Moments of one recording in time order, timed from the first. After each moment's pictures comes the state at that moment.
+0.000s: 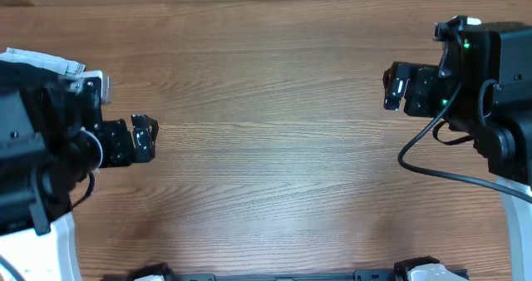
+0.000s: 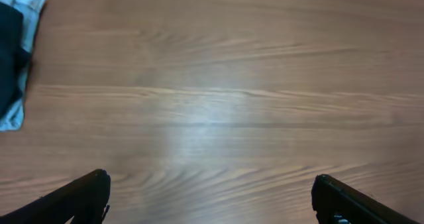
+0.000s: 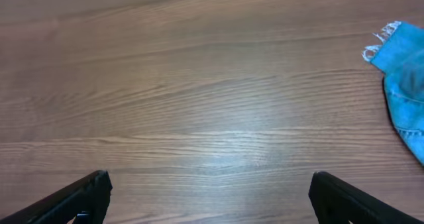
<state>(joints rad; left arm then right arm) 0.23 1.16 1.59 -1.39 0.31 0.06 0.18 1.33 1.84 -1.35 0.02 0.24</state>
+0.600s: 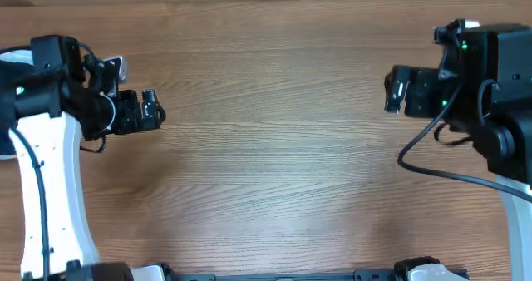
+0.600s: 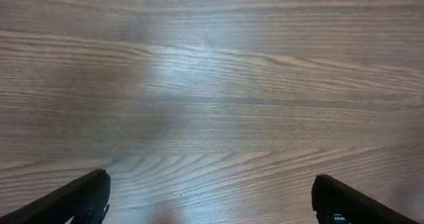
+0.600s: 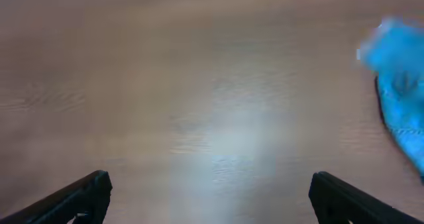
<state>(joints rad) 0.23 1.52 1.59 -1.38 0.31 0.06 0.18 1.34 1.84 -1.33 0.04 0.23</state>
